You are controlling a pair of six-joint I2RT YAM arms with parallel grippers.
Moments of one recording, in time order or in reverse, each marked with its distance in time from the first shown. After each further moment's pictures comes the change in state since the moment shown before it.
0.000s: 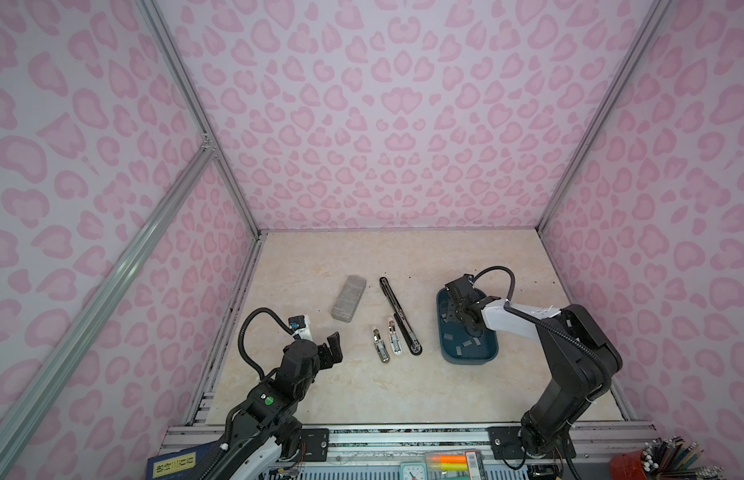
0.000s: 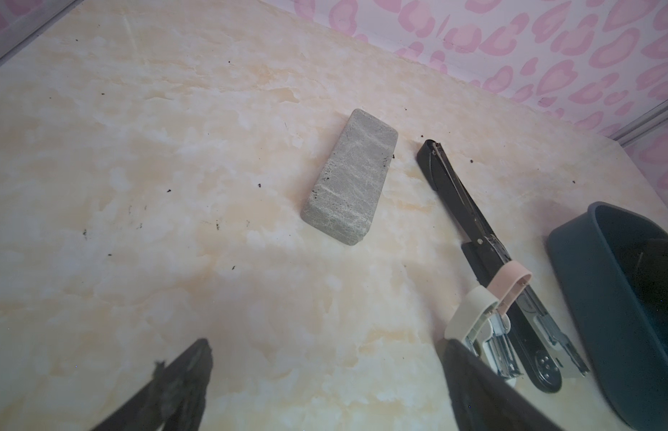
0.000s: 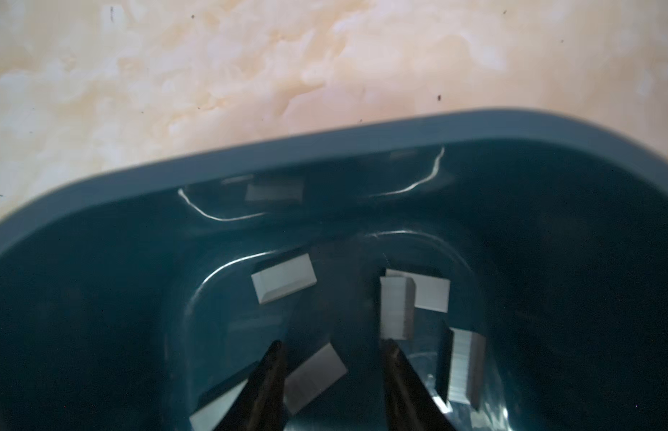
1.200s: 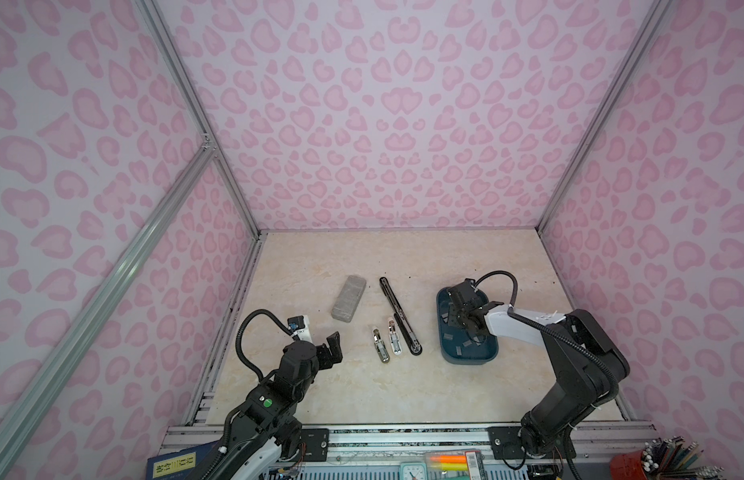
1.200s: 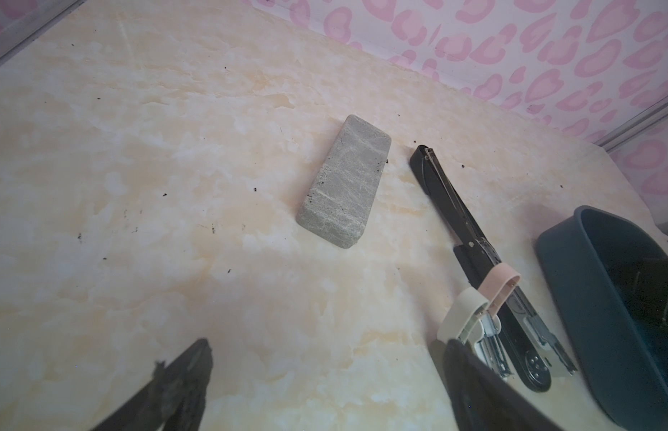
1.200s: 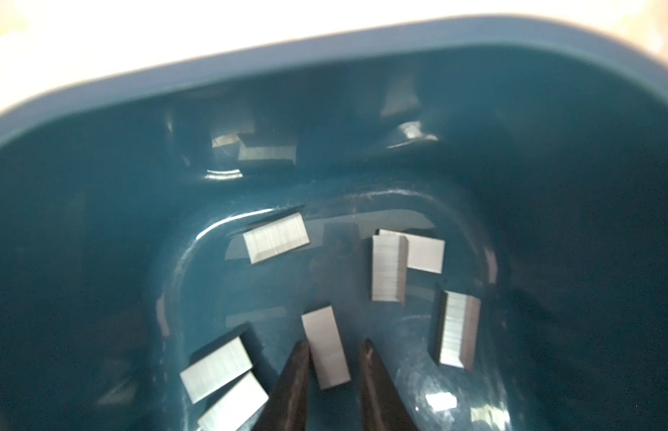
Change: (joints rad) left arm 0.000 -0.026 -0.006 0.003 0.005 0.000; right arm 0.009 -0.047 -0.063 0.015 -0.018 0.006
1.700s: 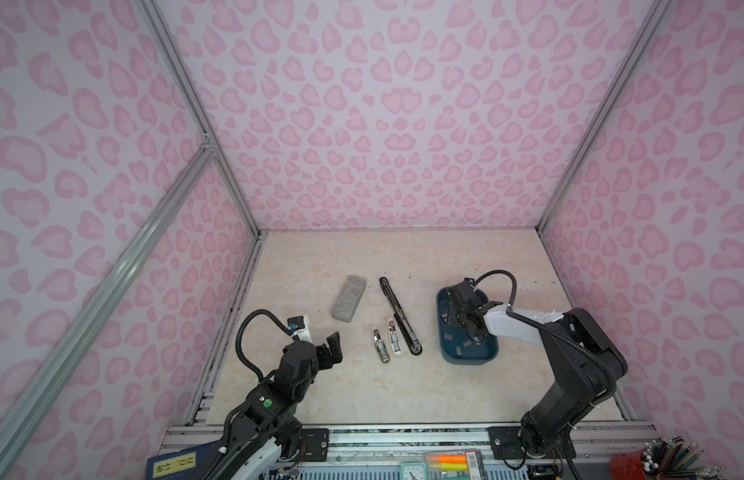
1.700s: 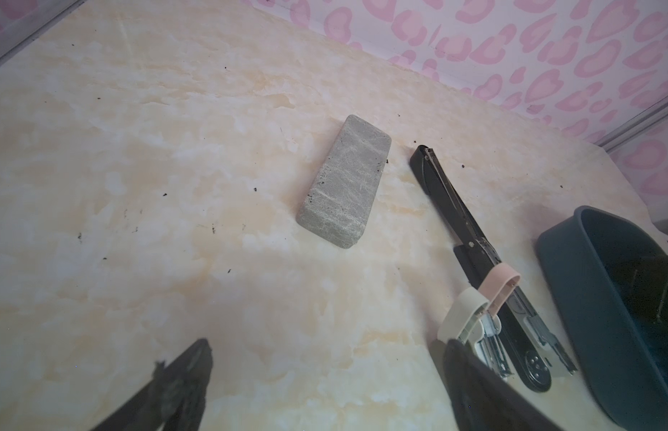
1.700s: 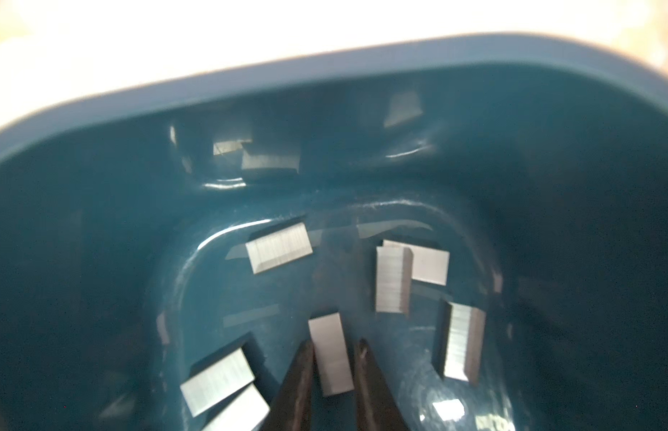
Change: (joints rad) left arm 0.000 -0.002 -0.002 0.000 0.000 0.000; right arm 0.000 0.017 0.005 0.020 0.008 -0.009
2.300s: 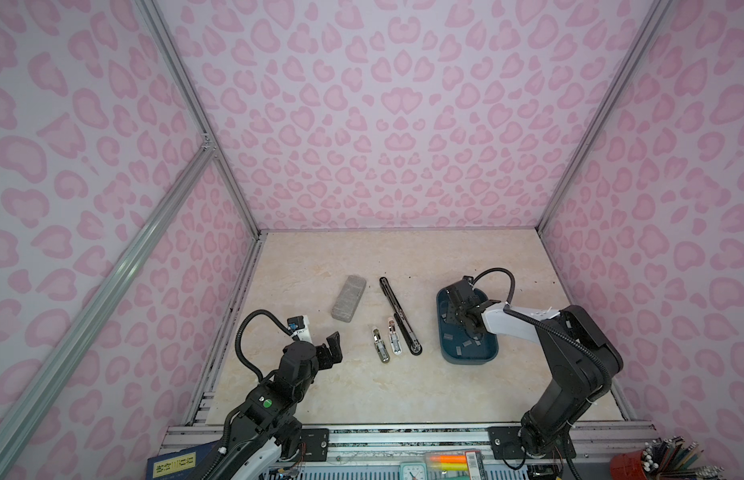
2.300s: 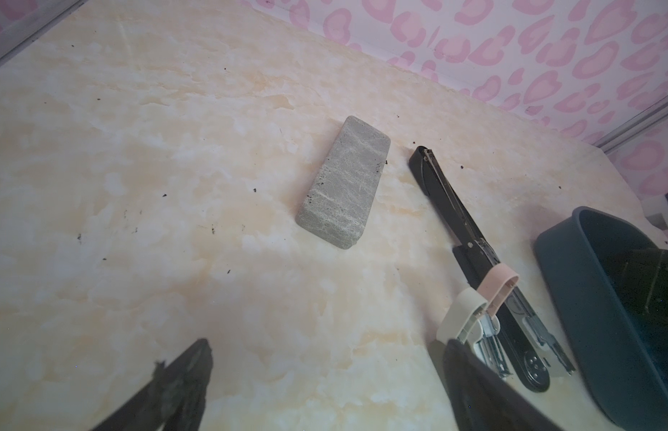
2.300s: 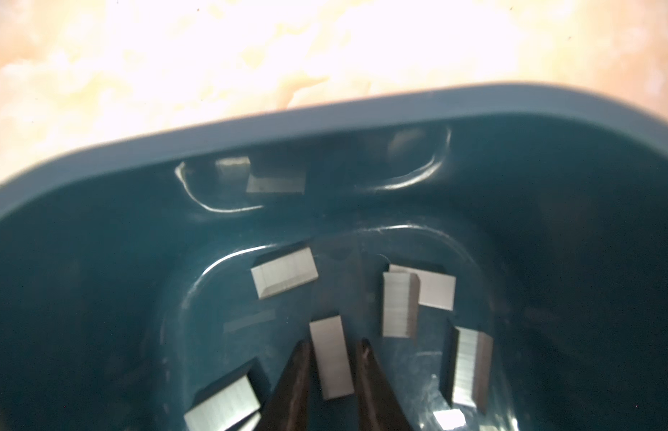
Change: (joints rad) left arm 0.000 -0.004 0.000 0.000 0.000 0.000; right arm -0.006 0.028 0.019 0.019 0.019 -0.007
